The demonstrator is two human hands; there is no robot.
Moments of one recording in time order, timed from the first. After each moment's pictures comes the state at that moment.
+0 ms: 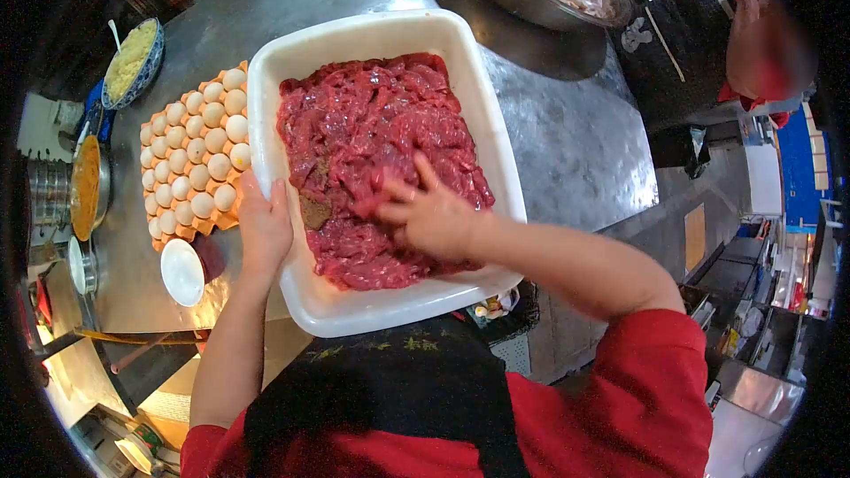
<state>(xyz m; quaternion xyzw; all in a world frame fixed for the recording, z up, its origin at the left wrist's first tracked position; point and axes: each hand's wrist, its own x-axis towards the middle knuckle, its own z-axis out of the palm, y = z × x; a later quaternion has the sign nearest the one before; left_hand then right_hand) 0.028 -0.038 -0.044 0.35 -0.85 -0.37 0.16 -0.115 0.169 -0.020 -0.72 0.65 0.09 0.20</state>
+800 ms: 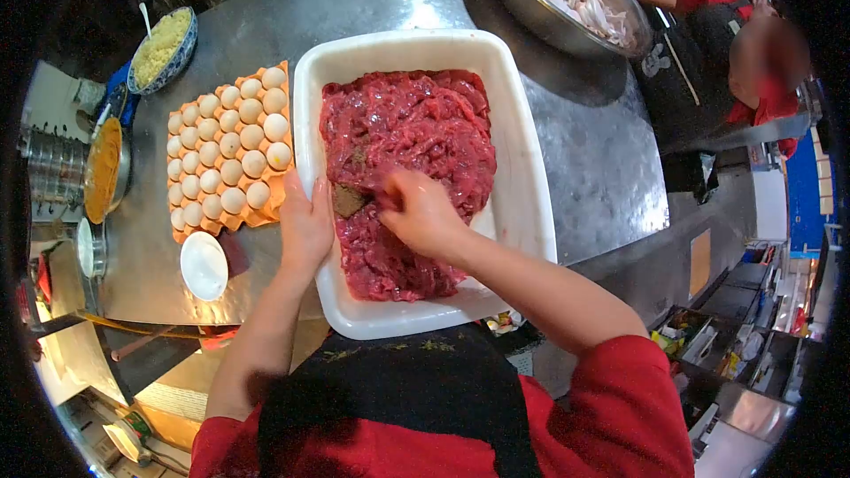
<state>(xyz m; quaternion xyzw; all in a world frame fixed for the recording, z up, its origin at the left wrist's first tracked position) 0.030 -0.039 -0.053 0.36 -0.79 -0.46 0.17 -0.083 0.107 -0.022 -0.35 0.83 -0.32 0.28</state>
